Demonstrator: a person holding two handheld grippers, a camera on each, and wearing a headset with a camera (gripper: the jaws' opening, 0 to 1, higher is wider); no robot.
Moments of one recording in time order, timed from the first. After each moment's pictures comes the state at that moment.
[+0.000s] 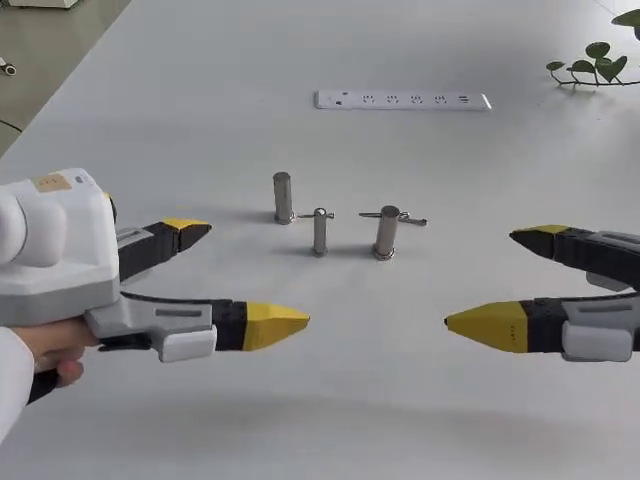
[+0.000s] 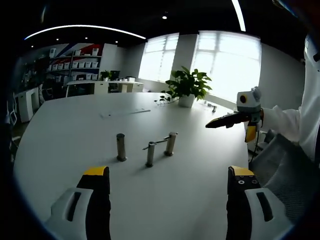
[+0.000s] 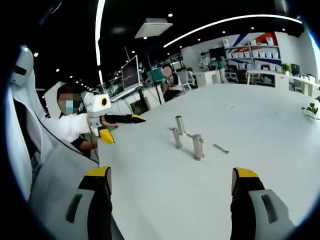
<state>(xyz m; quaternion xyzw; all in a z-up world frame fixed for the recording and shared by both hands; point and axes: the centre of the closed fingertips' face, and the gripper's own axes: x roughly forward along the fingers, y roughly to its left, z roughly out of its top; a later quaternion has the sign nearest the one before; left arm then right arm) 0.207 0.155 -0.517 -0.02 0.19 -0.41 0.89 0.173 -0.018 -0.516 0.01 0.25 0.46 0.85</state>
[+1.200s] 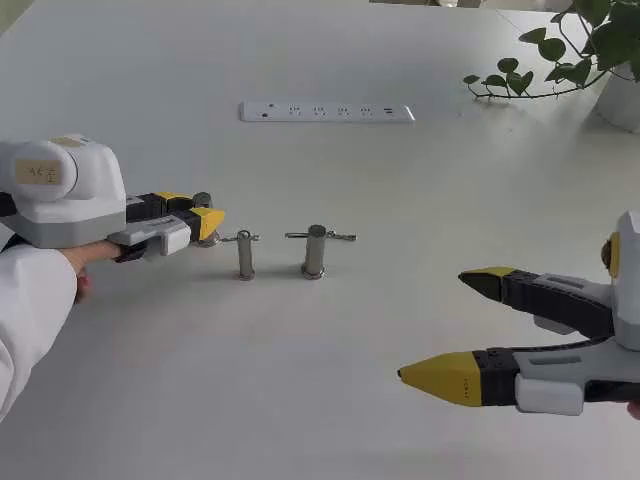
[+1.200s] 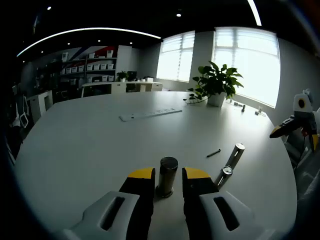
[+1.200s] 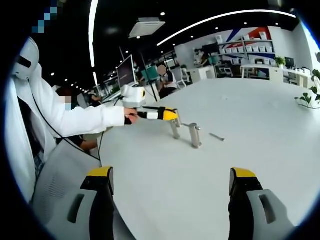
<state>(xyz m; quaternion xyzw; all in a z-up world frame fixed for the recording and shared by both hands) 0.340 0.140 -0.568 0.01 0.20 -0.34 0.92 0.158 -0.038 -0.526 0.02 0.27 0.44 0.86</state>
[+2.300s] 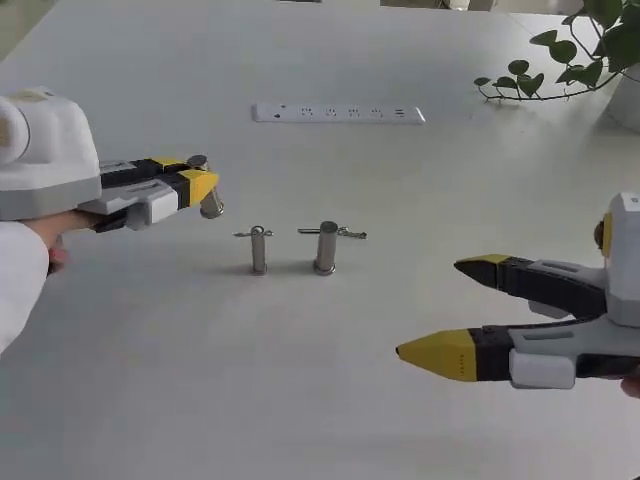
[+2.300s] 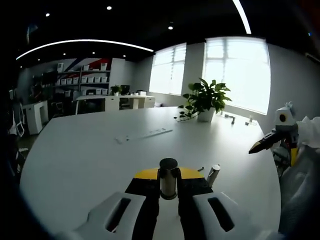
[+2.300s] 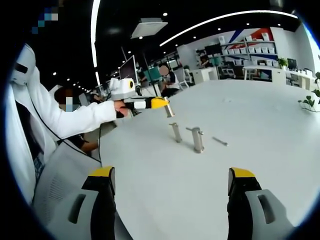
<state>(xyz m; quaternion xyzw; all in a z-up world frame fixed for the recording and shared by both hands) 0.310 0.145 -0.492 -0.01 0.14 -0.38 0.91 0.162 -0.031 -0.521 0.01 0.27 0.45 0.86</state>
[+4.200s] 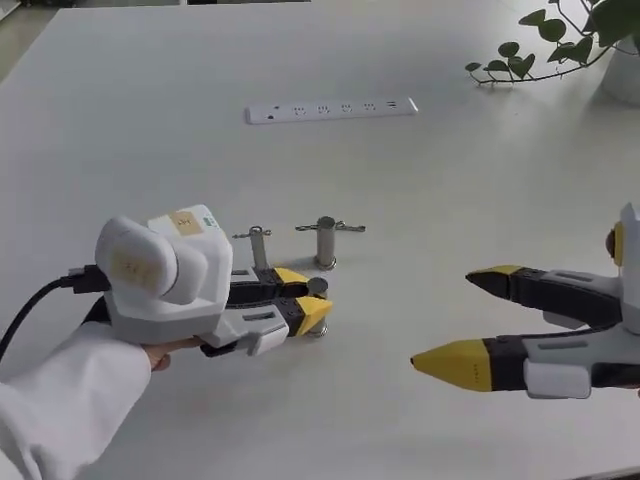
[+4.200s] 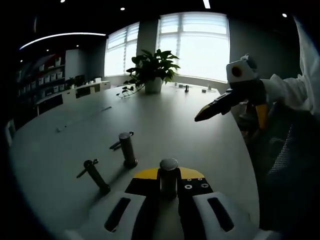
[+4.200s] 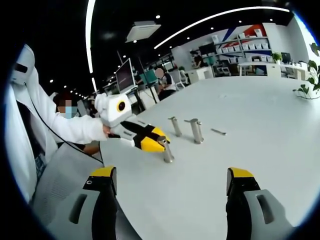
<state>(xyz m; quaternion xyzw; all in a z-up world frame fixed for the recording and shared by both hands) 0.203 0.038 -0.563 0.09 0.20 -0.53 0.82 0.147 -0.039 -0.531 0.05 0.27 0.43 0.86</state>
